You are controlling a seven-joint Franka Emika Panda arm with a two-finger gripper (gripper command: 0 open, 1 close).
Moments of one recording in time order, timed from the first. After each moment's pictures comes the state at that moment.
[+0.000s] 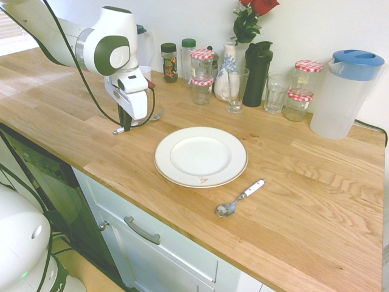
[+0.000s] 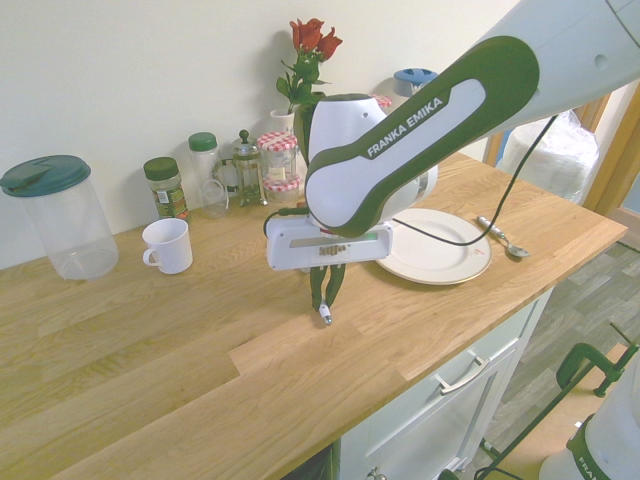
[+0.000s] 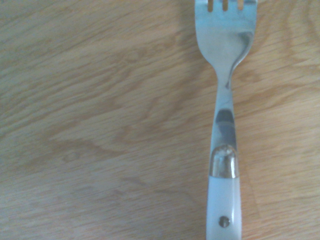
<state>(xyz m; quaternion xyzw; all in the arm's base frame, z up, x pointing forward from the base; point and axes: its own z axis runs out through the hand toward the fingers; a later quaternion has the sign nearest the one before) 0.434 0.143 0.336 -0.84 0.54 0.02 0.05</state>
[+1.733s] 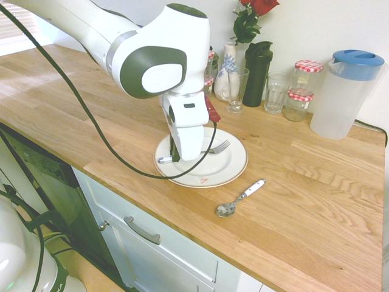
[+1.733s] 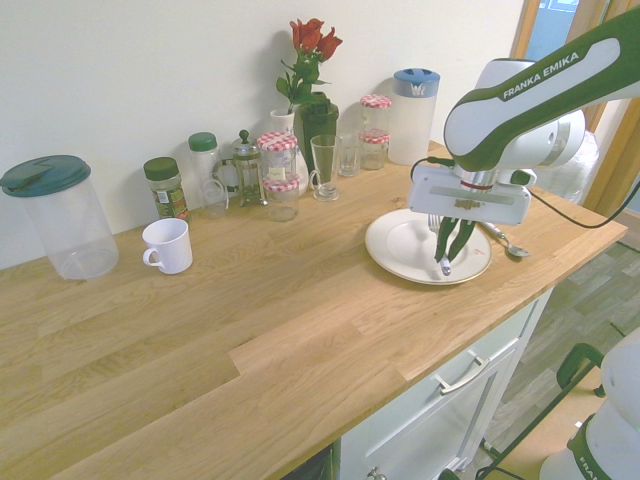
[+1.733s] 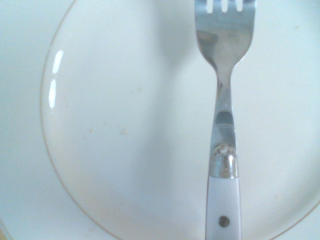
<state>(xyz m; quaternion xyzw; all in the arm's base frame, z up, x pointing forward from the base) 0.364 -0.096 0.359 -0.71 0.70 0.02 0.04</state>
